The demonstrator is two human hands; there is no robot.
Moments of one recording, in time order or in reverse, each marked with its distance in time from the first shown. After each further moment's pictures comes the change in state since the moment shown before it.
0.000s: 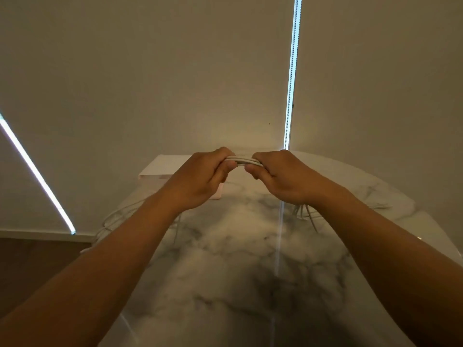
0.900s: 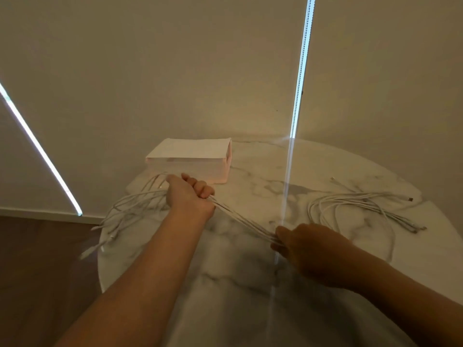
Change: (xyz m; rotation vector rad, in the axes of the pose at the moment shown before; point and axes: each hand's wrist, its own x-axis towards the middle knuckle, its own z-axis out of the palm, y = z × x) left_hand -0.038 -0.001 0.037 -1.776 0.960 -1.161; right_hand -0.121 -0.023 0.038 -0.332 -0.539 0.201
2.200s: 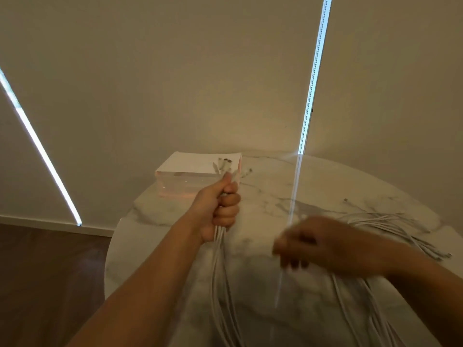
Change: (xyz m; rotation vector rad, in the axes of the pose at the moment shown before) left_hand 0.017 0.015 -0.005 0.544 -0.731 -0.355; right_hand 0.001 -0.013 -0.056 0.527 0.001 -0.116
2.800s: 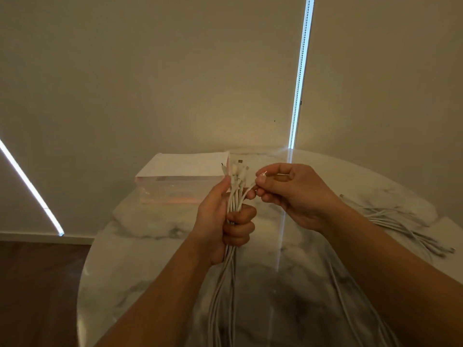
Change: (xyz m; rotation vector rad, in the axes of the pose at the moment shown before) left_hand 0.008 -0.024 0.022 0.100 -0.145 0.039; right_hand 0.103 0.019 -0.016 1.118 0.500 0.055
